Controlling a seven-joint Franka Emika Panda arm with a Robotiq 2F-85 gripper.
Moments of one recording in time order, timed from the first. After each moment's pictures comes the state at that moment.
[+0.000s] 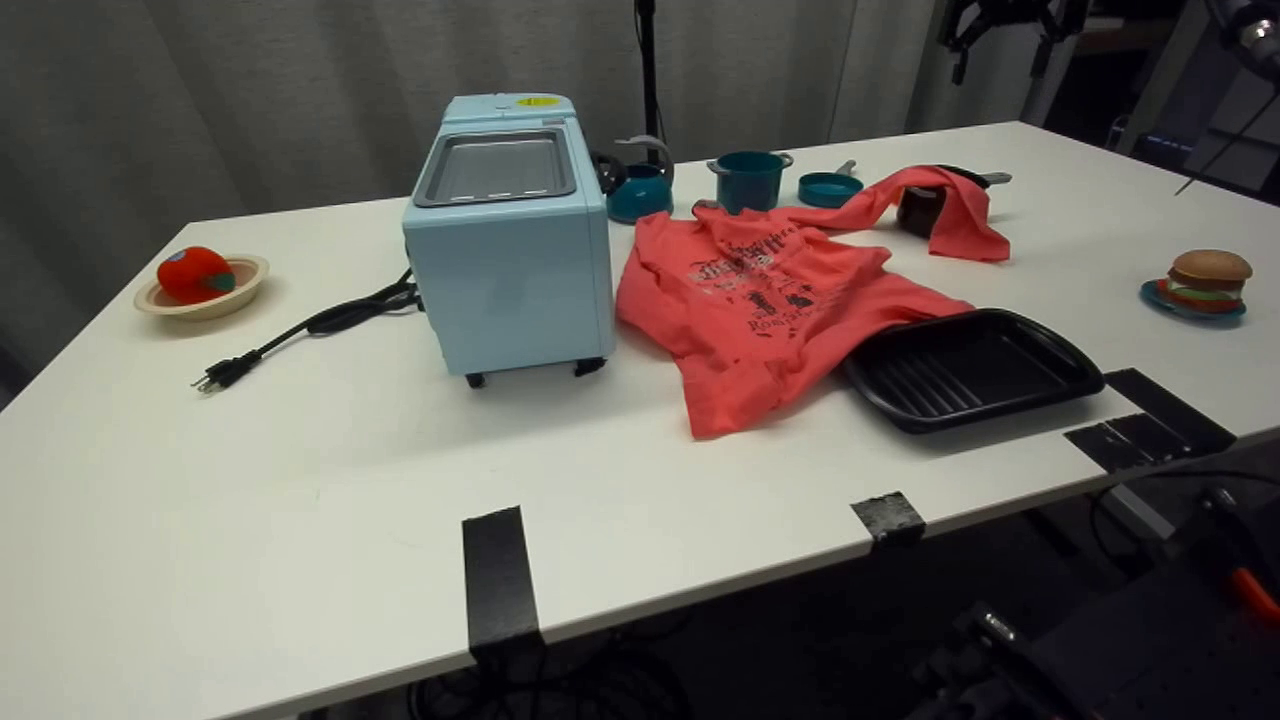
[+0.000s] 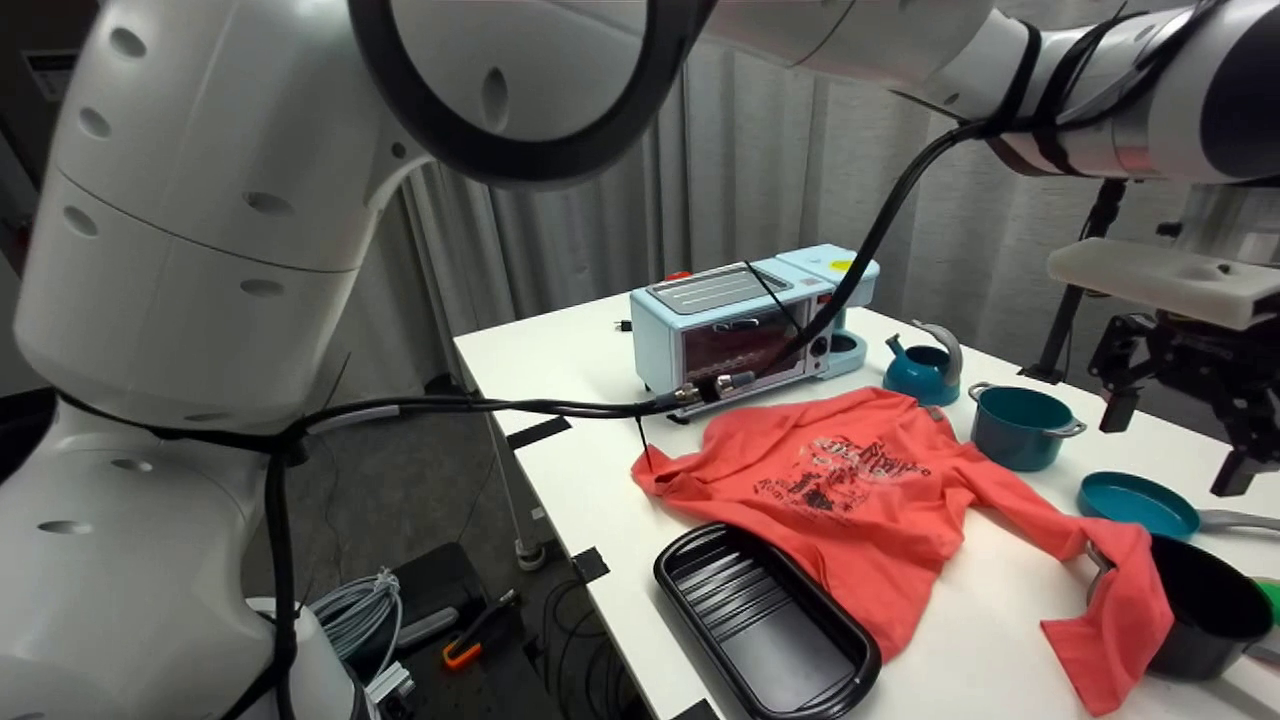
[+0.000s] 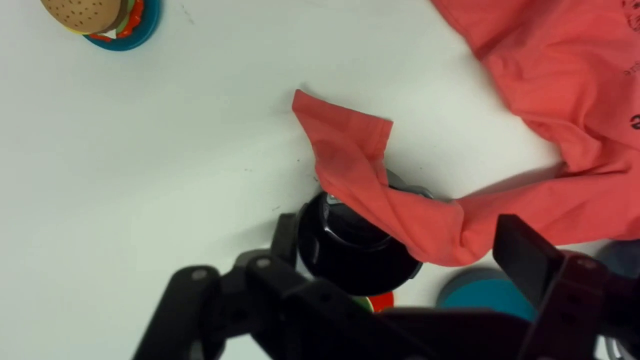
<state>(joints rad) -0.34 0.61 -0.11 -1.28 -0.02 1.86 0.10</state>
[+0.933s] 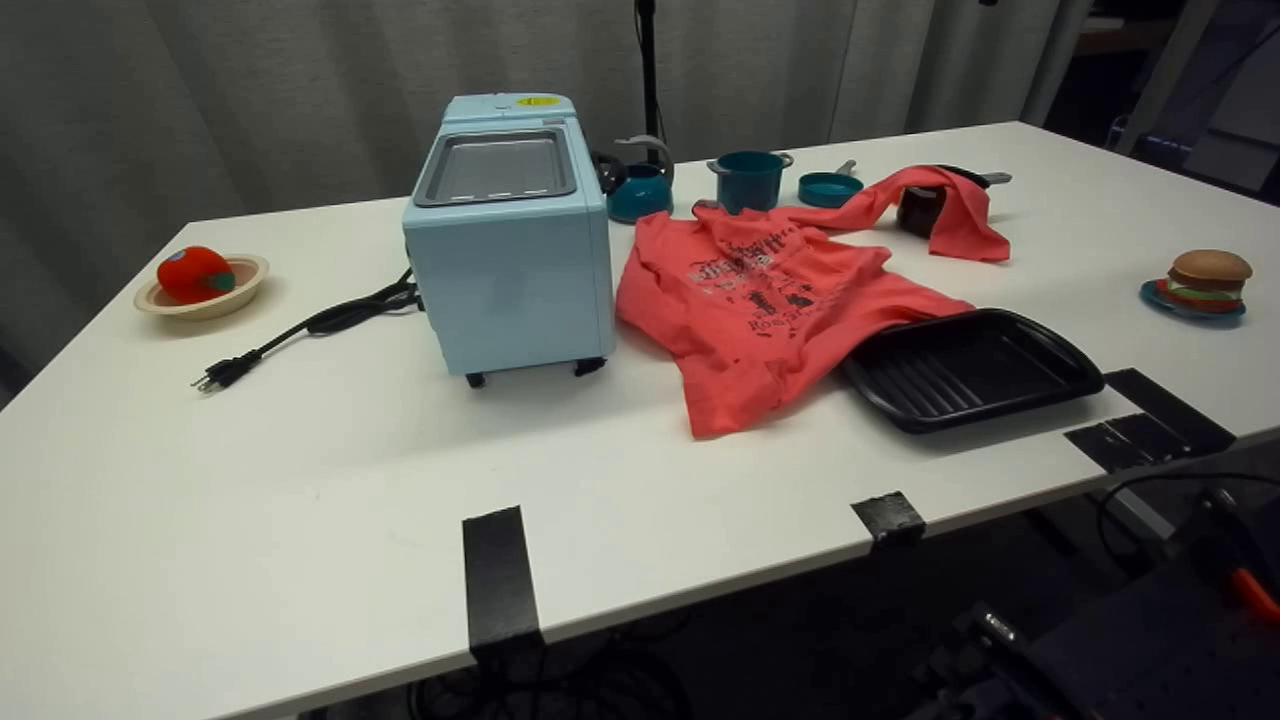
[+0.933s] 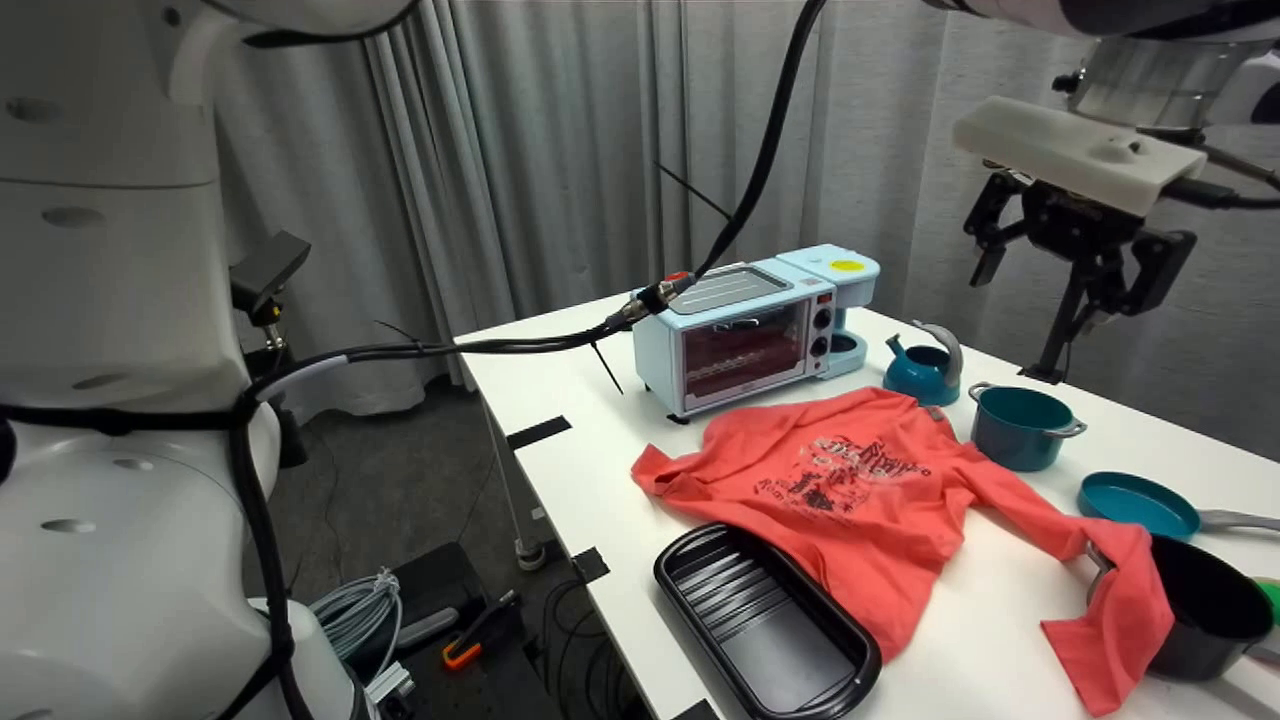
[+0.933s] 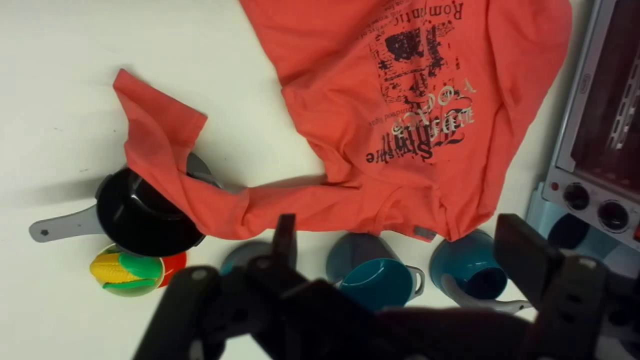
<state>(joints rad) -0.32 0.29 -0.05 -1.56 0.27 1.89 -0.23</state>
